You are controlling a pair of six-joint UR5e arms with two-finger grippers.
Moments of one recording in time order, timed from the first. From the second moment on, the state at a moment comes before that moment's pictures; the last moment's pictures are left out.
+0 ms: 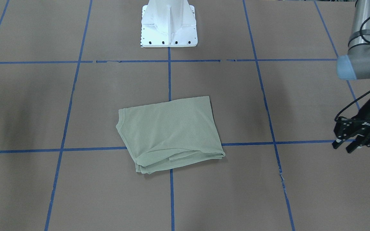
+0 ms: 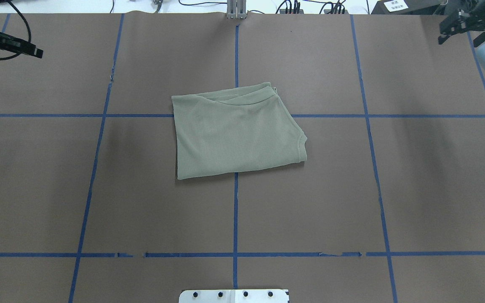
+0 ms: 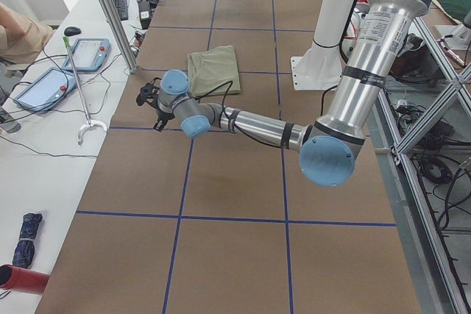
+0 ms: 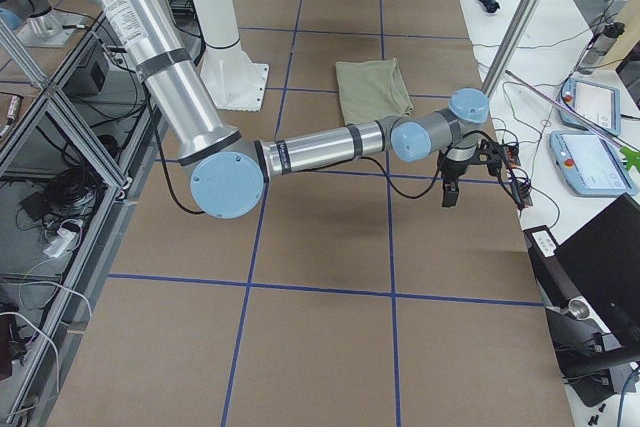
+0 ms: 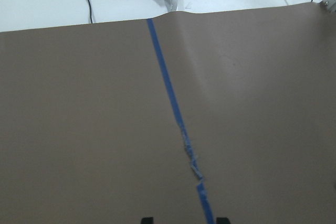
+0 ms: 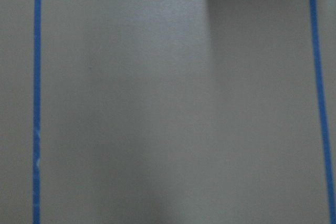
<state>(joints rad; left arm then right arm) -1.26 -1.88 -1.44 -2.25 -2.25 -0.45 1.35 -1.12 1.36 -1.47 2.25 0.45</state>
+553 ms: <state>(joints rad) -1.46 -1.86 -1.50 -1.82 -2.33 -0.04 1.45 -1.30 1.56 -1.67 2.27 0.19</state>
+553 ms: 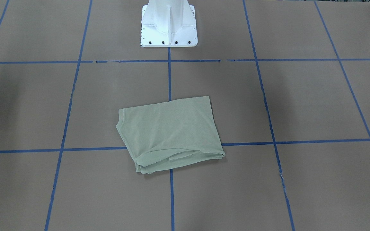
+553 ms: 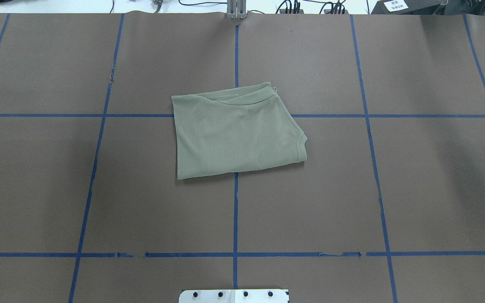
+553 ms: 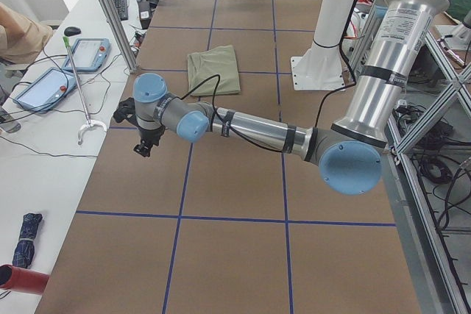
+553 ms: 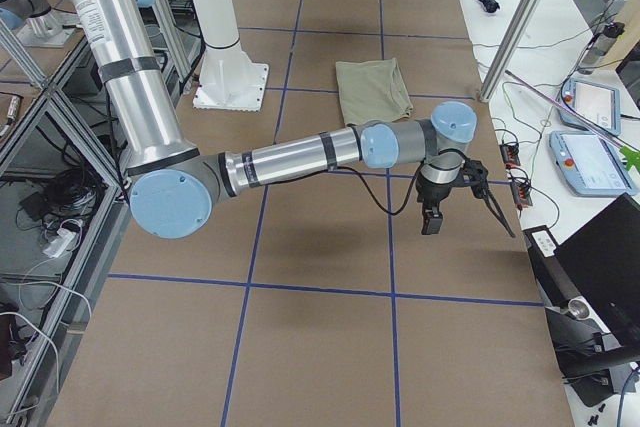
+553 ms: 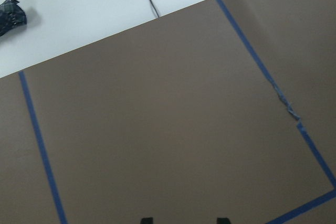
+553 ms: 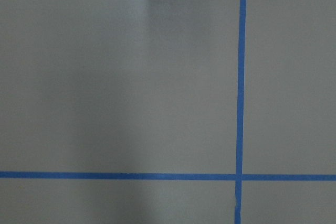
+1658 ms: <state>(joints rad) -1.52 -1.67 -1.78 -1.67 -2.38 0.05 1.48 -1.44 1.67 -1.67 2.32 0.18</state>
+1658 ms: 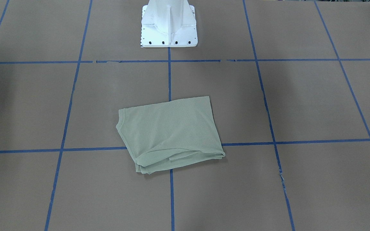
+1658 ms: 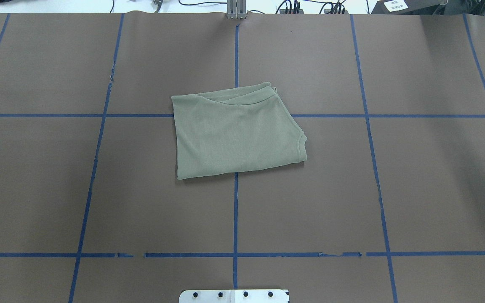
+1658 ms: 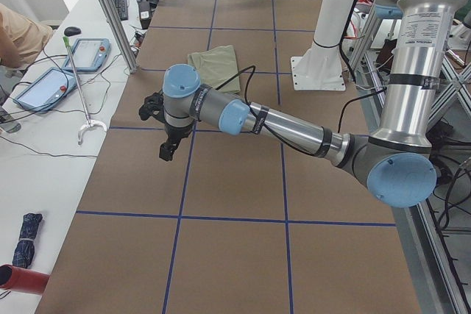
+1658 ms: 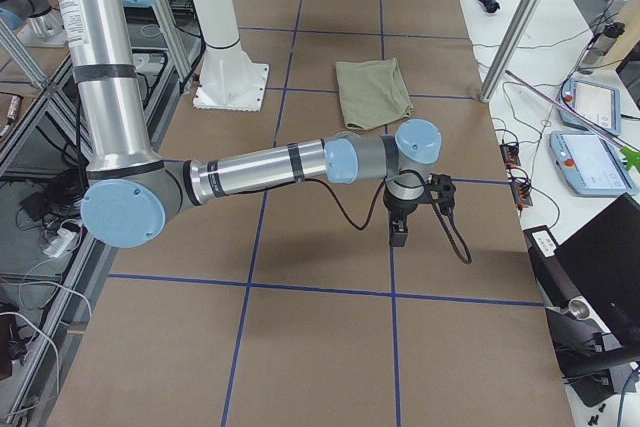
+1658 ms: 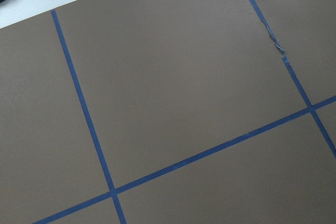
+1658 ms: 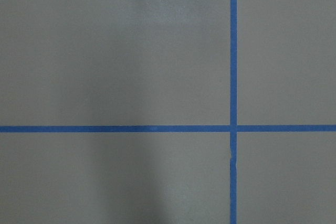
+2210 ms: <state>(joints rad) -1.53 -1.58 -1.73 -1.67 -2.38 0.05 1.50 -1.53 1.73 -1.67 2.26 0.18</state>
